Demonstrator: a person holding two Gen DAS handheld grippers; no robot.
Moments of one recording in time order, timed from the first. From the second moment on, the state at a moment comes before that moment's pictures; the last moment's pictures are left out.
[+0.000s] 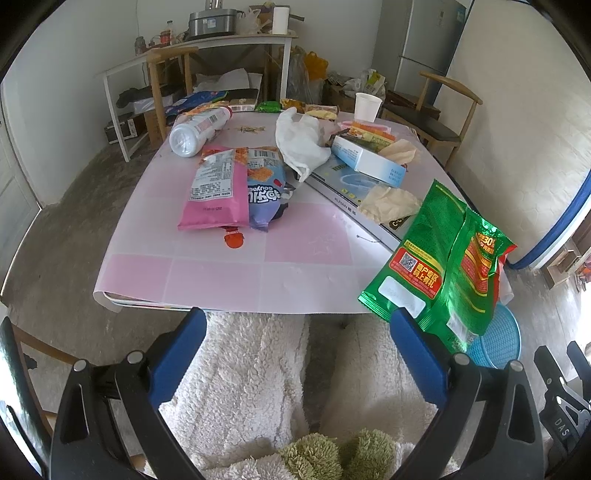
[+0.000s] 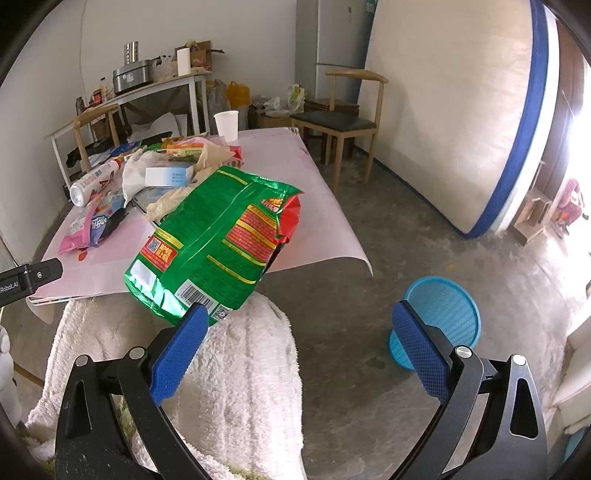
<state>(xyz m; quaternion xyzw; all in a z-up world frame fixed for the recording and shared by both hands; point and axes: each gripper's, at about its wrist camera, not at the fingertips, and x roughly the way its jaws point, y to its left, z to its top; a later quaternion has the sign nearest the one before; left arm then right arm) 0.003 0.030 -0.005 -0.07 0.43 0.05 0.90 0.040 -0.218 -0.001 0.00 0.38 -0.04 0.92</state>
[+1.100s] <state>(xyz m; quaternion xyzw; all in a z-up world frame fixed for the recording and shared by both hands) 0.023 0.044 -0.032 -0.11 0.44 0.00 0.89 0.113 -0.267 -0.044 0.28 0.44 0.07 0.85</state>
